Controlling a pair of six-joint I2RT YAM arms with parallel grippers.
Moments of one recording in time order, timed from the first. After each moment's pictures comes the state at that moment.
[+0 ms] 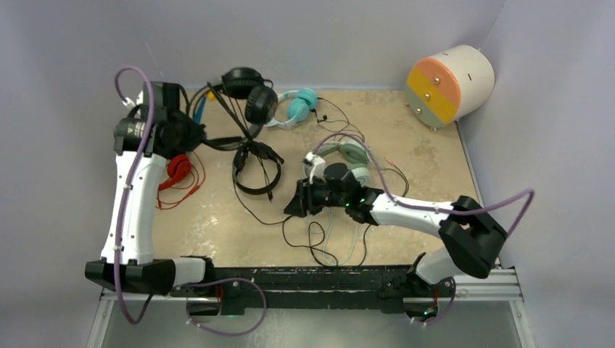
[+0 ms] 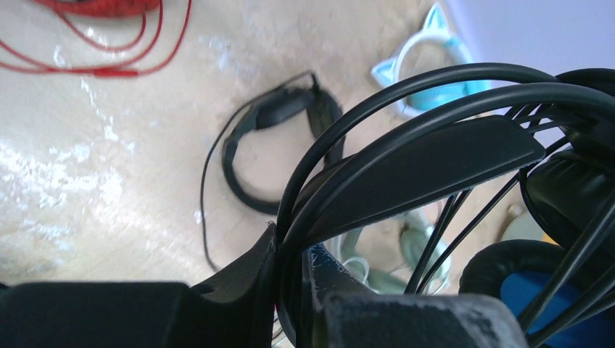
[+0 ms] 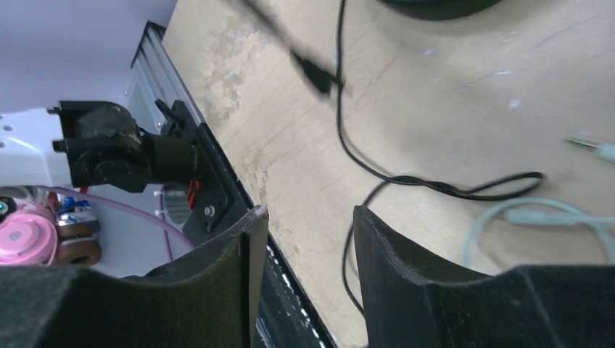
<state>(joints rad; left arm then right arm) -0.10 1.25 1.61 -1.19 -0.18 -0.98 0.85 1.43 0.76 0.21 -0.39 0.63</state>
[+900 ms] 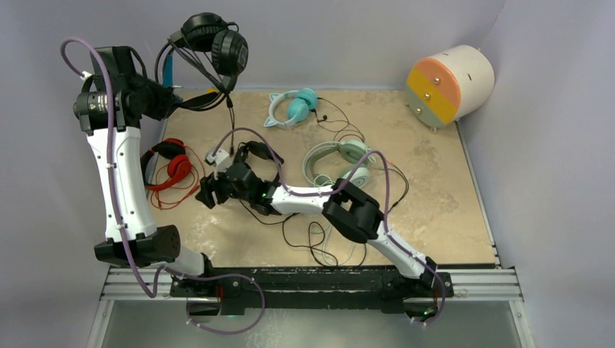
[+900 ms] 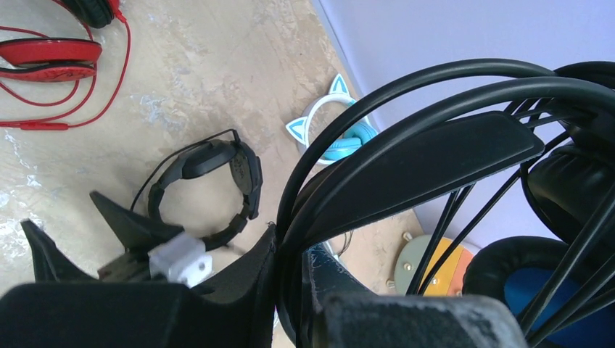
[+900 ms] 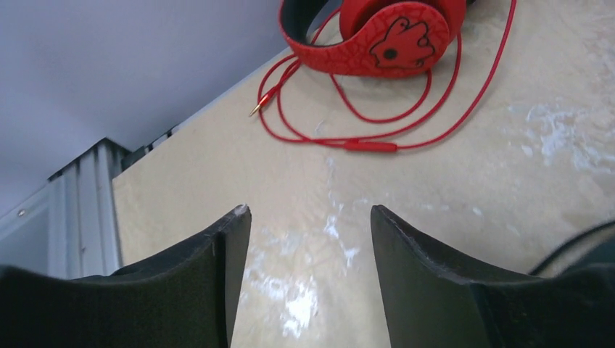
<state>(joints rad) 0.18 1.51 2.11 -1.26 0.05 -0.98 1.14 2.36 1.74 0.38 -0.08 0.36</state>
